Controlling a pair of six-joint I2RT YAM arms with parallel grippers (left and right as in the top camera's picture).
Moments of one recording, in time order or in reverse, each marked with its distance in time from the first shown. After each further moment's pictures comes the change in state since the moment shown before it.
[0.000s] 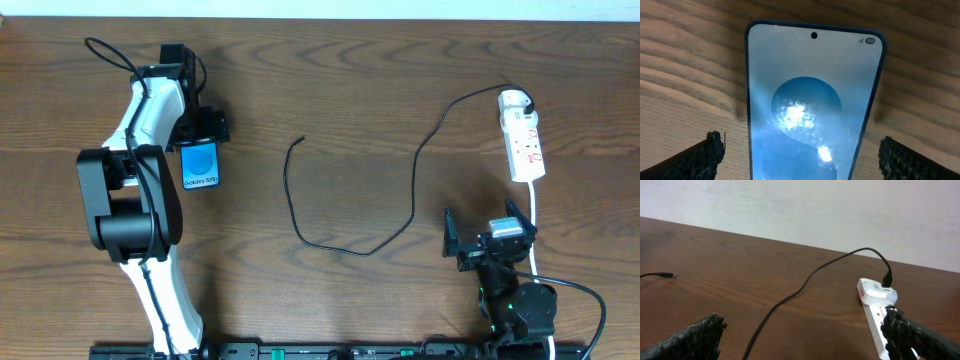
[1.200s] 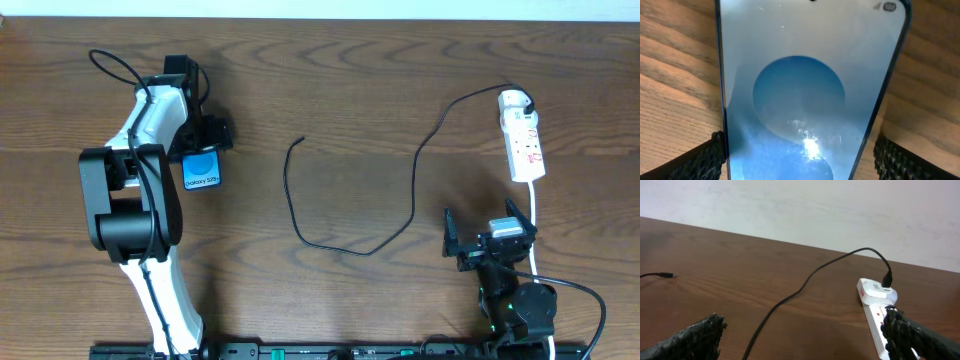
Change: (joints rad) left arm 0.000 0.000 -0.077 0.042 0.041 -0.068; right arm 0.000 0.000 0.000 0.000 0.000 0.000
